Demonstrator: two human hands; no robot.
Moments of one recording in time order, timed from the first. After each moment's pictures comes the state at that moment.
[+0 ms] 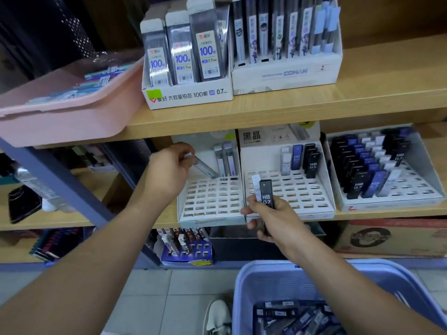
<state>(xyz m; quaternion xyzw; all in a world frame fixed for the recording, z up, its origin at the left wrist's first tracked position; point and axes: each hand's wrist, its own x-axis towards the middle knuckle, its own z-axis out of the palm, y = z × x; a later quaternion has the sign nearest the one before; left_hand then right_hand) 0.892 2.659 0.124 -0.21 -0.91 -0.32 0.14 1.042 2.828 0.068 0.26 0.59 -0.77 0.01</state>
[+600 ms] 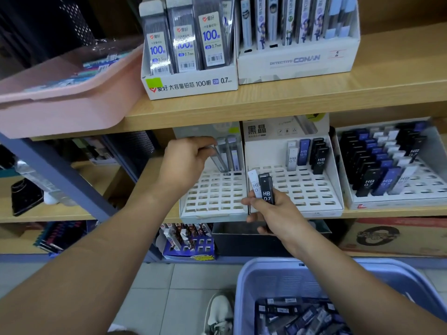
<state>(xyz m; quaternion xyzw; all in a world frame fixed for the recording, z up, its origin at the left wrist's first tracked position) 0.898 2.683 0.128 -0.31 -0.89 -0.30 0.15 1.031 2.829 0.061 0.23 0.62 -0.75 0.01</state>
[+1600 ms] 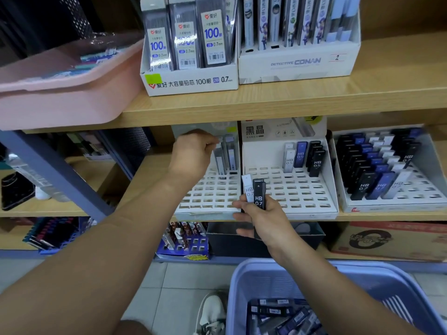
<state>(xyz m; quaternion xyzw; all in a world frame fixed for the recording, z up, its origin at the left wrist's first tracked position) 0.880 2.705 0.115 -0.28 -0.91 -0.24 0.16 1.029 2.814 0.051 0.25 0.56 -0.79 -0.01</state>
